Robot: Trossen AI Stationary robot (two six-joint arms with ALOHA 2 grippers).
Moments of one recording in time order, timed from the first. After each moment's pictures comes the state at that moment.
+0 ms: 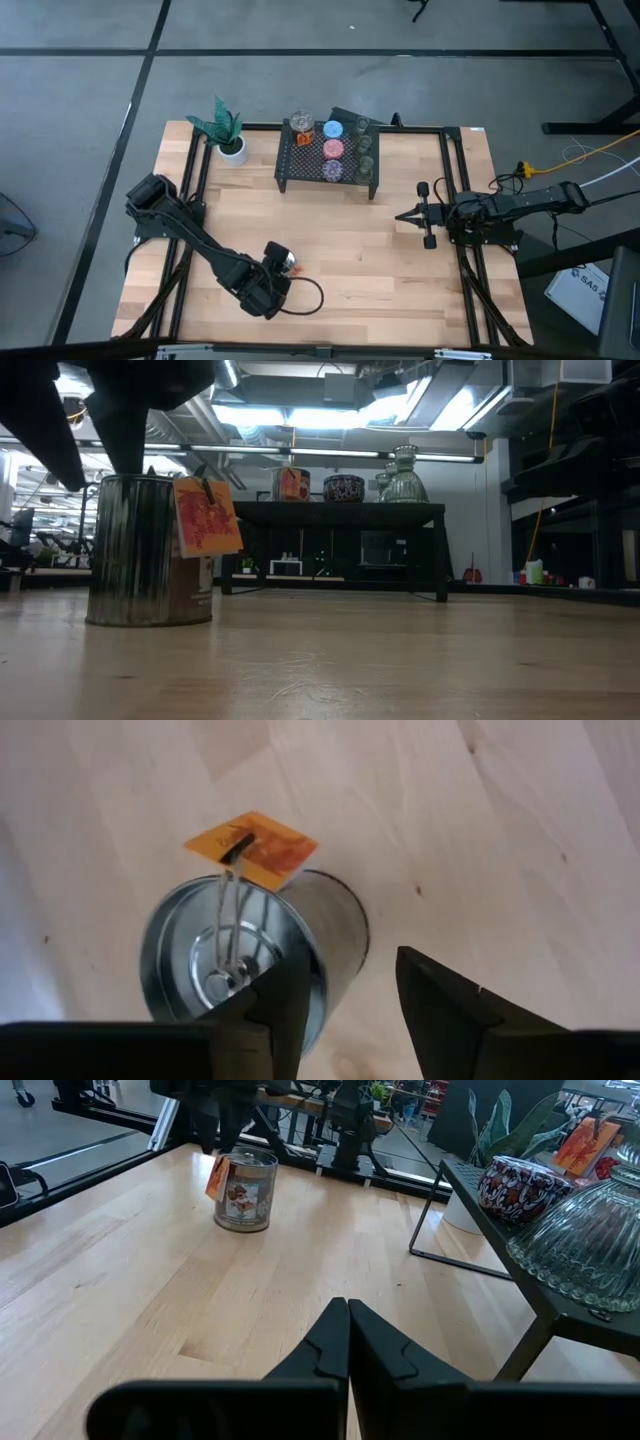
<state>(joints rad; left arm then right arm) -0.64 1.77 1.32 -0.89 -0.34 -0.20 0.18 0.22 0.01 0.03 0.10 -0.18</state>
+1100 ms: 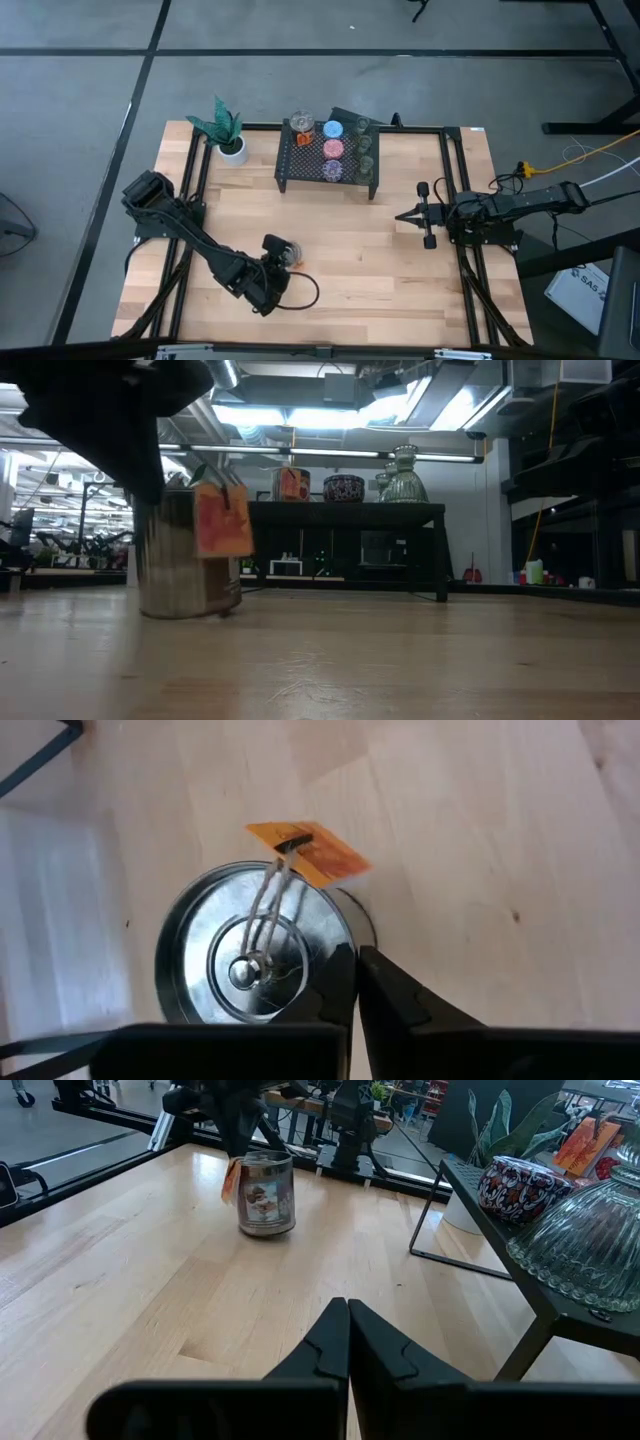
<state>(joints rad) -0.65 1.74 1.20 -0.78 -0.53 -0.25 0.18 0.22 0.01 0.03 0.10 -0.18</state>
